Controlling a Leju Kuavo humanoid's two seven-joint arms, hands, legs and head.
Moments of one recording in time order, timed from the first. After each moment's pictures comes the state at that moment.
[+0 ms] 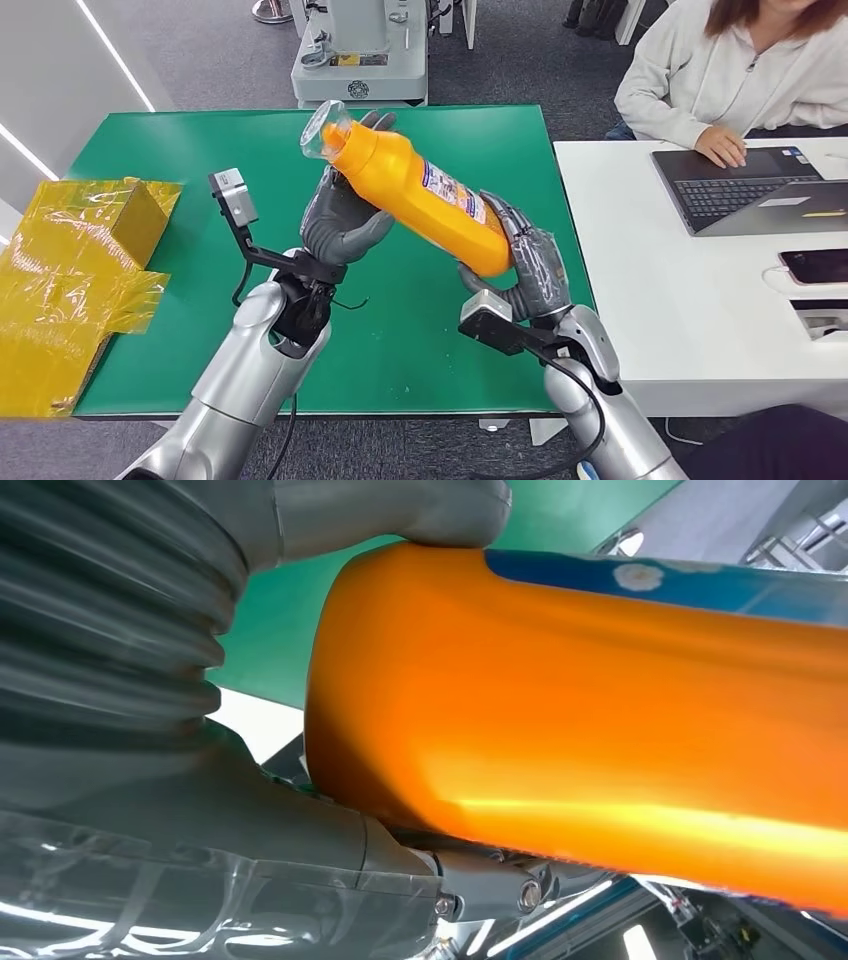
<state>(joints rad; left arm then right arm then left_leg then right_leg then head) -0.61 -0.19 -0.56 -1.07 0.49 -0.30 -0.28 -0.34 -0.06 0.47 -1.38 0.70 -0.22 -0.50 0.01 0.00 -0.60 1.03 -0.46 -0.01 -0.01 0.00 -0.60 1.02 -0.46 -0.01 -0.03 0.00</state>
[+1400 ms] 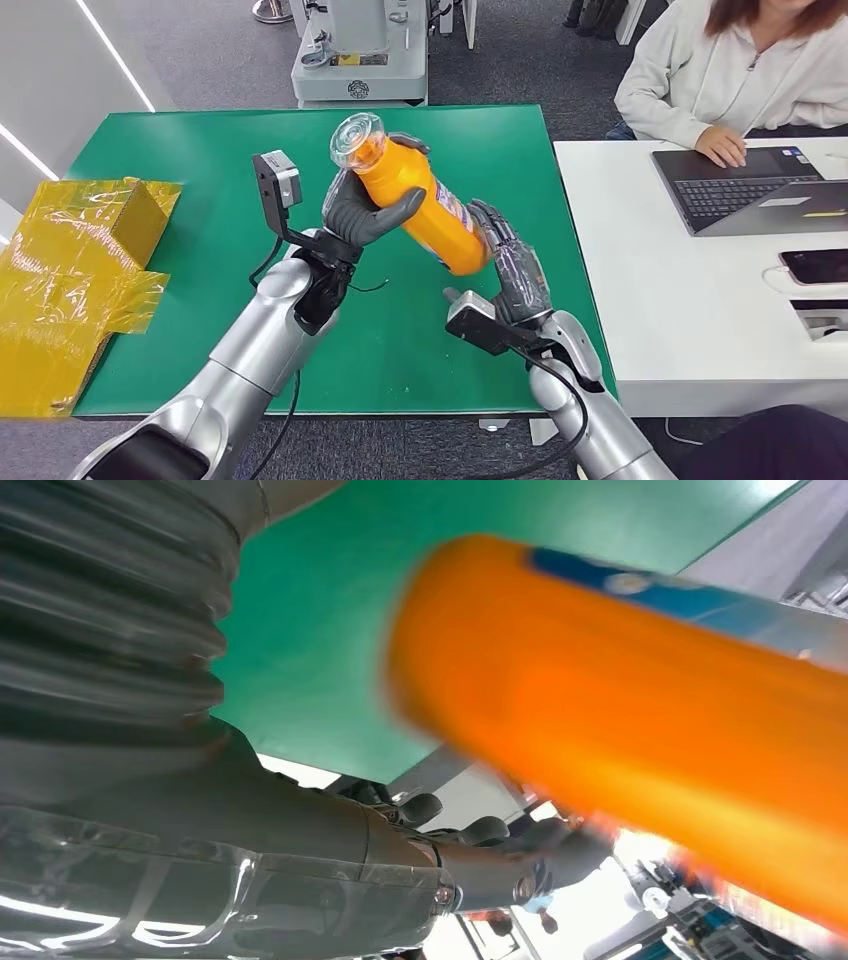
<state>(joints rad) -0.76 -0.20 -0.61 -0.82 0.34 -0.19 -0.41 -0.36 -0.03 0.49 -1.24 0.65 -0.25 -0.52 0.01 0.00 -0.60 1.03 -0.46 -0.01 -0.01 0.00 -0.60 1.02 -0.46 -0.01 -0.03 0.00</state>
